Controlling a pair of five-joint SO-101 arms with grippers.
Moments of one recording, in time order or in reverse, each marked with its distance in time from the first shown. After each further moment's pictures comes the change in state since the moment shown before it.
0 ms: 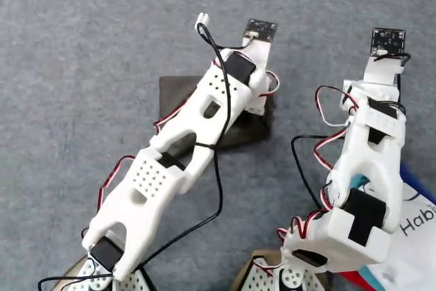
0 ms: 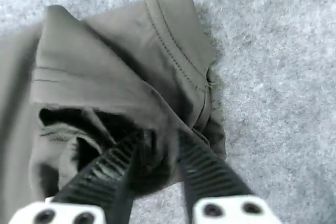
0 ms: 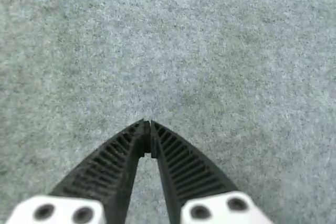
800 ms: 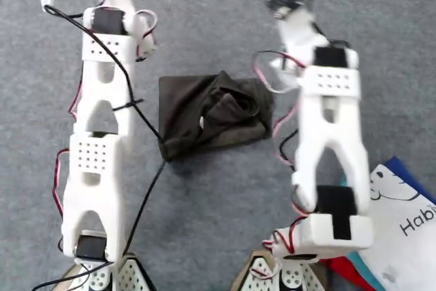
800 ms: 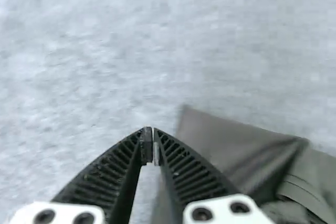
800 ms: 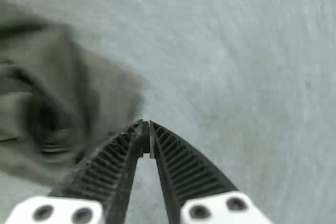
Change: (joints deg) left arm -34.1 0.0 -12.5 9.9 4.2; right arm -28.8 0.1 -33.0 44.1 18.2
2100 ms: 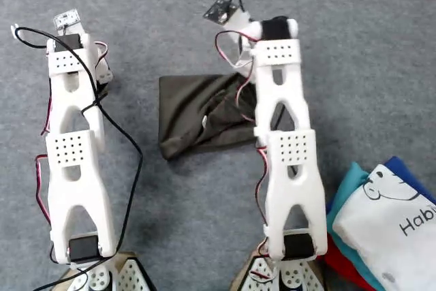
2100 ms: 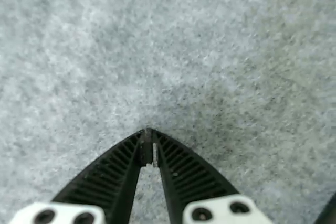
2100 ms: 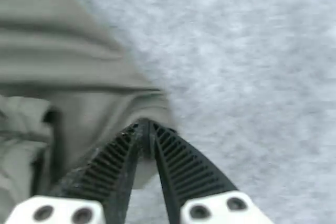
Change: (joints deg) left arm -13.6 15.1 6.8 -13.1 -9.1; right arm -4.6 62.1 -74.8 27.8 12.0
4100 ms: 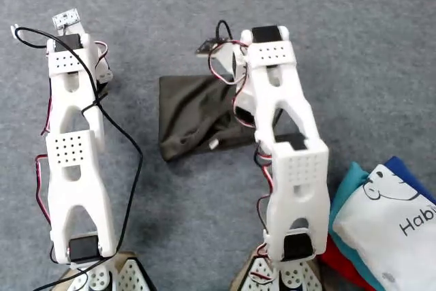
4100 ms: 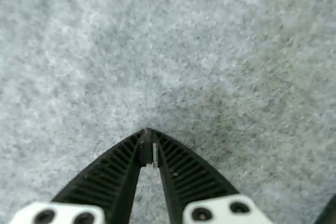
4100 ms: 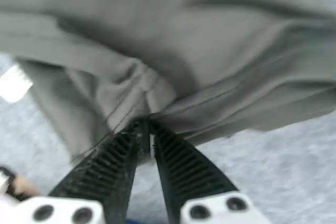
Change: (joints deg) left arm 0.0 0.0 0.0 -0.4 0.0; right arm -2.9 -24.8 46.2 6.8 1.9
